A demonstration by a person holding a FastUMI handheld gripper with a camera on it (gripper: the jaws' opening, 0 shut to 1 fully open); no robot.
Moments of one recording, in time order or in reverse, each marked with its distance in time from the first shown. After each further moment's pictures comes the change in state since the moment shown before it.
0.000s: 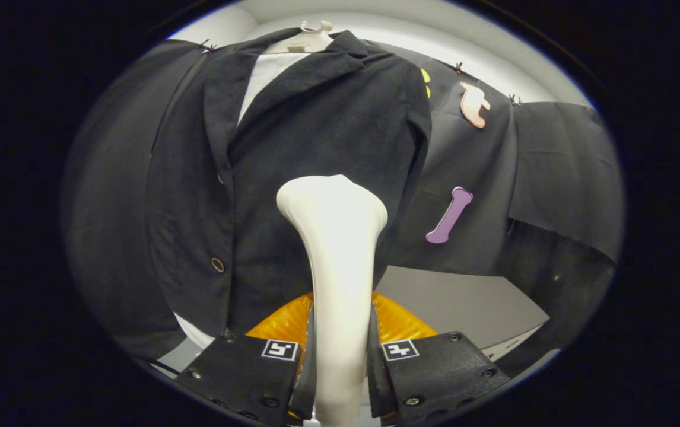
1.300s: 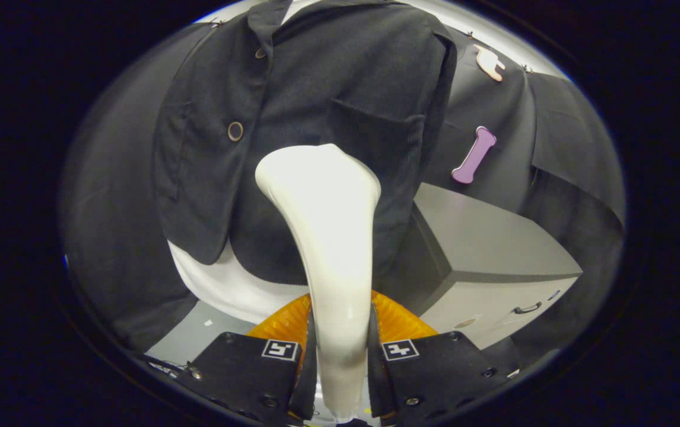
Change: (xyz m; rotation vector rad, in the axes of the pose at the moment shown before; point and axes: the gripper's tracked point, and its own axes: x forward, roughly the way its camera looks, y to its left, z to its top) arm 0.018 0.043 -0.159 -0.009 0.243 0.072
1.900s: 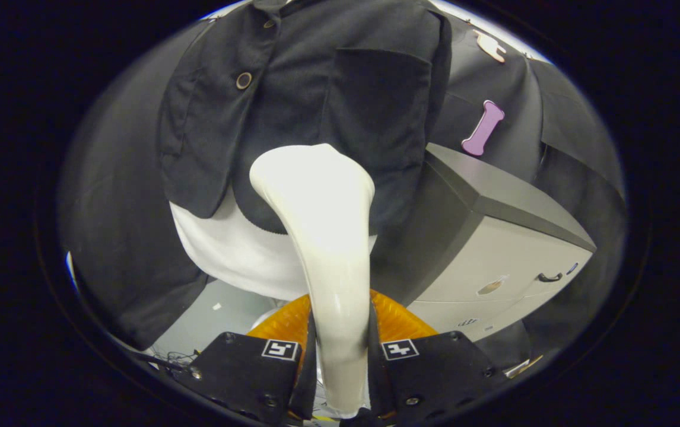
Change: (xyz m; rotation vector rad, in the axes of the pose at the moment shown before) arm 0.003 0.006 -0.046 0.038 0.084 0.038
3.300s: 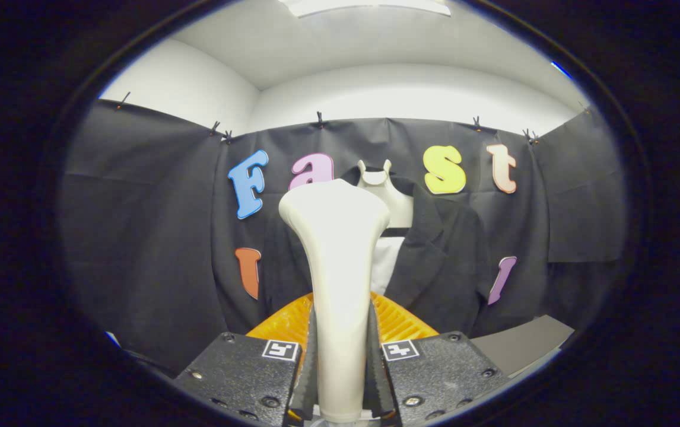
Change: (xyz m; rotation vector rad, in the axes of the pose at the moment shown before) arm -0.270 0.121 0.409 0.097 -0.688 0.156
